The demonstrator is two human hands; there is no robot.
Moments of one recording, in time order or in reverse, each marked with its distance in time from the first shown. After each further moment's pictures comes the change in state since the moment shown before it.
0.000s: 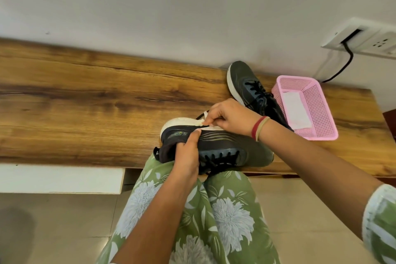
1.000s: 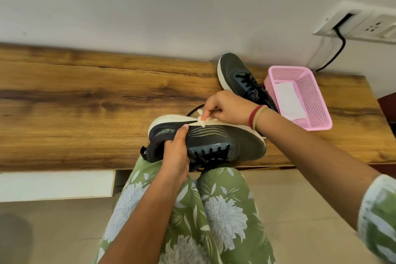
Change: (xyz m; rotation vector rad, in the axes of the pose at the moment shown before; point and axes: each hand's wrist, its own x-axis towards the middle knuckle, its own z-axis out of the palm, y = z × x) left_hand 0.007 0.000 -0.001 -0.054 0.011 -0.011; right_hand -0.003 0.014 -0.010 0.078 -0.060 0.134
